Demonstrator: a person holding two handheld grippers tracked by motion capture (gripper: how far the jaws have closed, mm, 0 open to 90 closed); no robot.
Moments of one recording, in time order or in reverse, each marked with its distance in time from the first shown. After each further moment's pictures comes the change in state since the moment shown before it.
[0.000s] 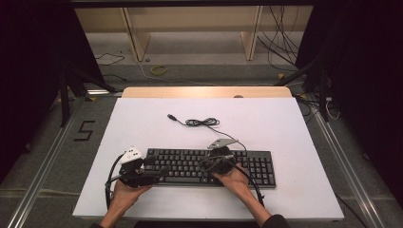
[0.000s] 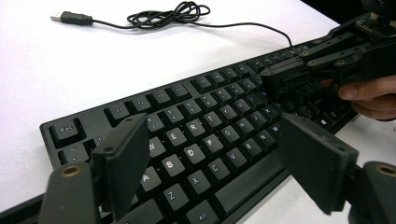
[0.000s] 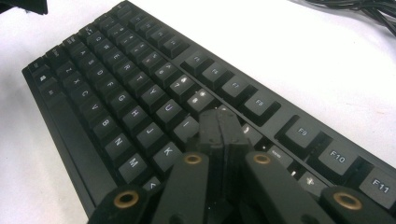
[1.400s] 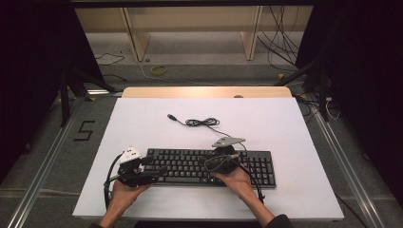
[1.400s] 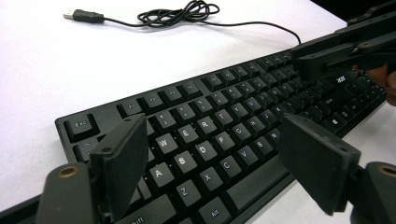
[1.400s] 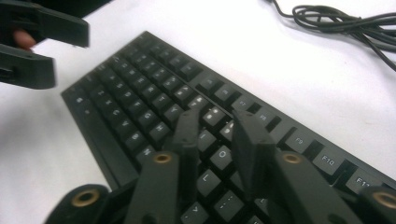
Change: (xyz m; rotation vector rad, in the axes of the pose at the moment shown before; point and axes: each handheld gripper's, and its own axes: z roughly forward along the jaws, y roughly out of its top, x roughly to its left) left arm 0.006 -0.002 -0.001 0.000 0.025 -0.009; right arm 0.003 0.005 -0.024 -0.075 0.038 0.026
